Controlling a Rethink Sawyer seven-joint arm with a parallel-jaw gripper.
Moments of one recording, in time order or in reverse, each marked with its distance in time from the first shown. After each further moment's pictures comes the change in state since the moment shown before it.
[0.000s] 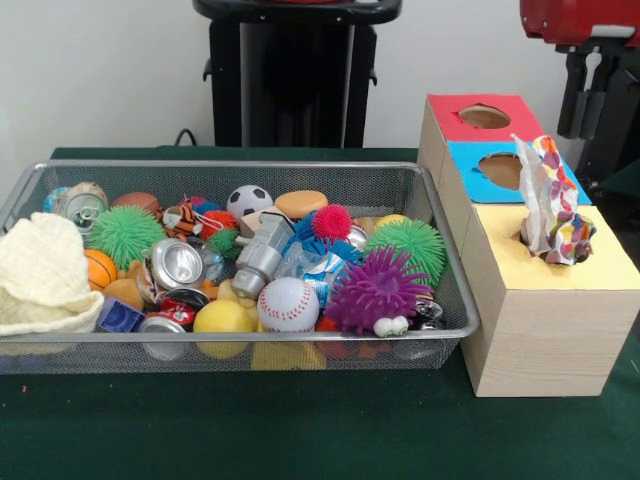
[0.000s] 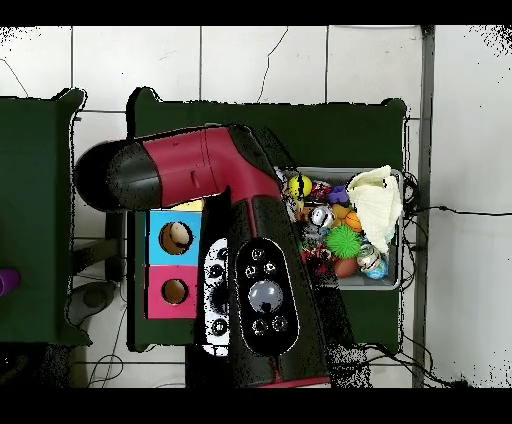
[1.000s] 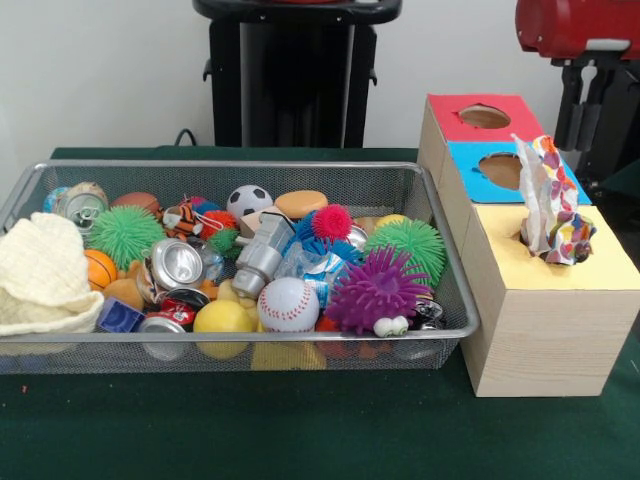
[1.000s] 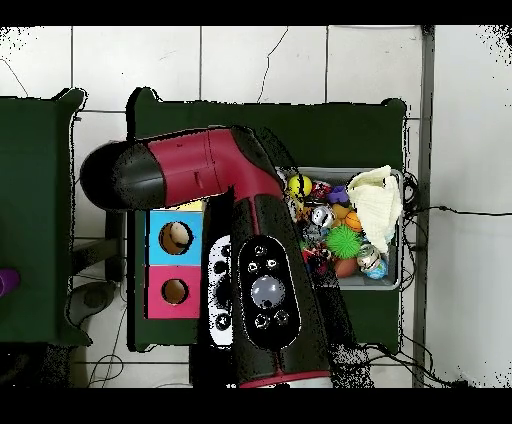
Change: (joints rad) arm -0.004 0.013 0.000 0.005 0.000 -0.025 0.000
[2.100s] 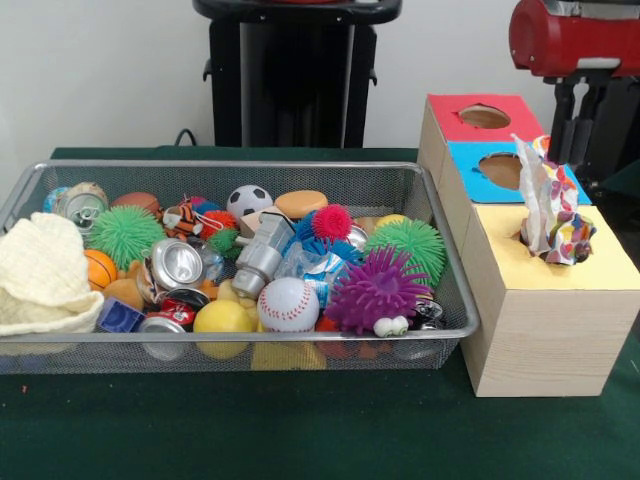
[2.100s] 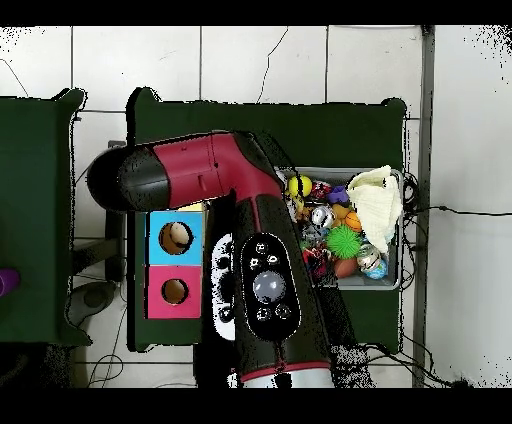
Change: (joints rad) arm -0.003 0.020 0.000 0.018 0.007 -0.029 0.000
